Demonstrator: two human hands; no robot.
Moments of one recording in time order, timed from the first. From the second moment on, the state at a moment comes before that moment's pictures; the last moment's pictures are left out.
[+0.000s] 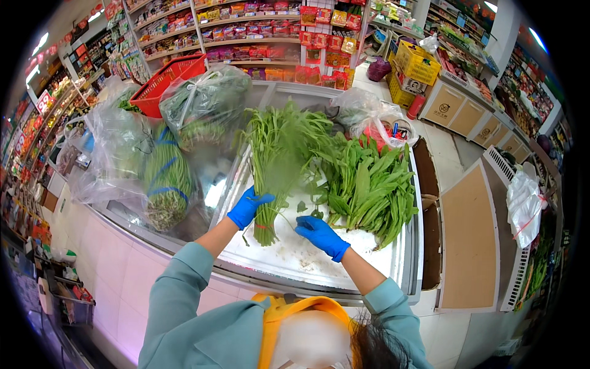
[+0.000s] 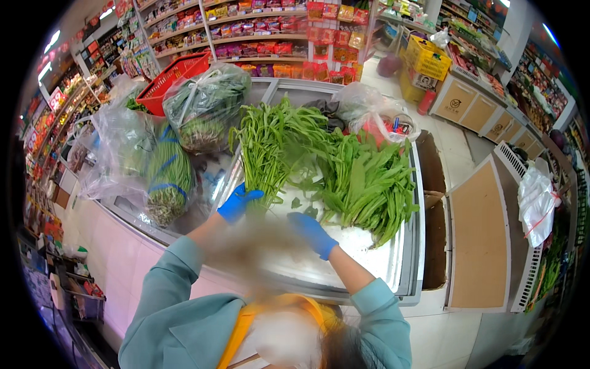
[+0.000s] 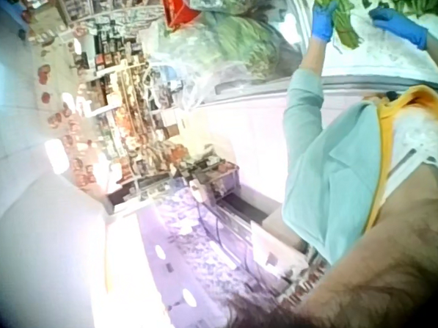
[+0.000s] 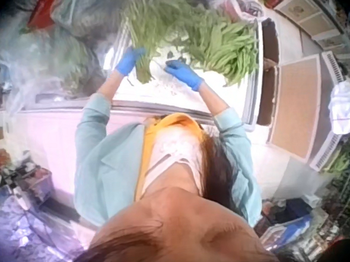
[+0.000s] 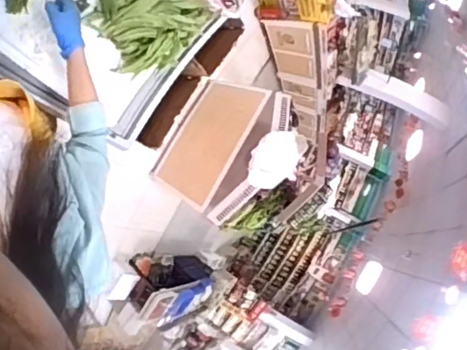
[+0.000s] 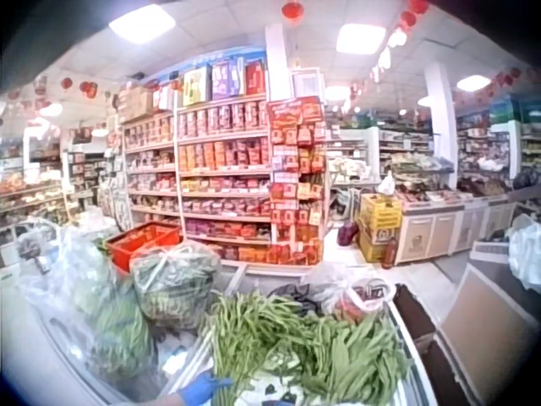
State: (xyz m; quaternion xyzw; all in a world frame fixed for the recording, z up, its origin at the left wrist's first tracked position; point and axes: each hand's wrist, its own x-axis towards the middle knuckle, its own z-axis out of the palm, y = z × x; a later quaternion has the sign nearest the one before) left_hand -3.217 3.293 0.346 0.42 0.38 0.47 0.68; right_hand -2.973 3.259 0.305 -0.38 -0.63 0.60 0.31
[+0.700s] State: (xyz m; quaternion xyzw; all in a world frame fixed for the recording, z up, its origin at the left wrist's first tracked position) left_hand -3.184 3.293 0.351 0.54 0.49 0.50 0.47; right_hand -3.026 3.304 0.349 -0.40 -0.63 0.40 0.53
